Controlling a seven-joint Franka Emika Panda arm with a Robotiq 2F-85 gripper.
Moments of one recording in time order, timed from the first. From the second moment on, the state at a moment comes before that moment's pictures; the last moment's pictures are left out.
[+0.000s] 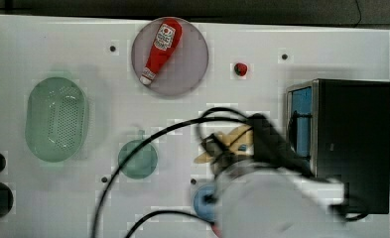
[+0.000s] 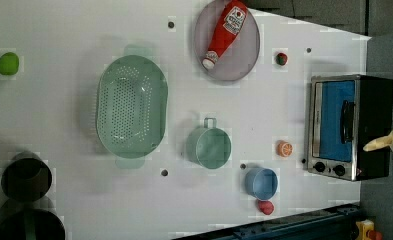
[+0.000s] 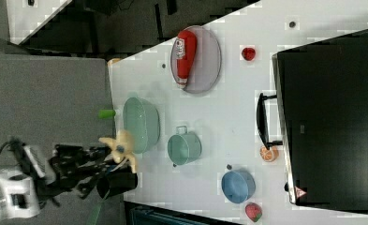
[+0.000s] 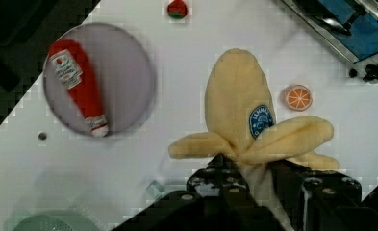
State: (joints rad) arm -0.01 -0.43 -0.09 -2.06 -0.01 0.19 -0.02
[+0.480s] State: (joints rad) arm -0.02 -0.18 -0.45 -2.06 -0.05 0.32 -0.39
